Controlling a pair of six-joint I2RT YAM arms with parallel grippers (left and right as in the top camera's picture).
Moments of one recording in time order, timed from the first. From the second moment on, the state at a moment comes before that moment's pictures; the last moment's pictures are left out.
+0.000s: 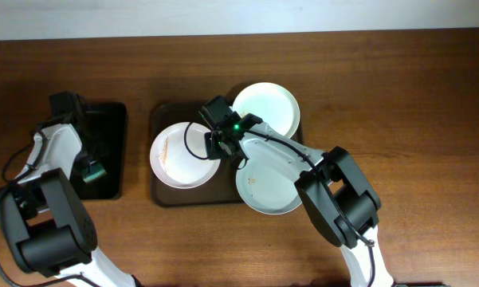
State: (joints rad) left arm 0.32 1.91 1.26 -0.72 -0.24 -0.22; right arm 0.69 2.20 1.59 -0.55 -0.05 0.52
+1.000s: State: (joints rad) left arm 0.28 1.74 1.37 -0.95 0.06 -0.04; right arm 0.62 2.20 1.59 -0.60 -0.19 0.51
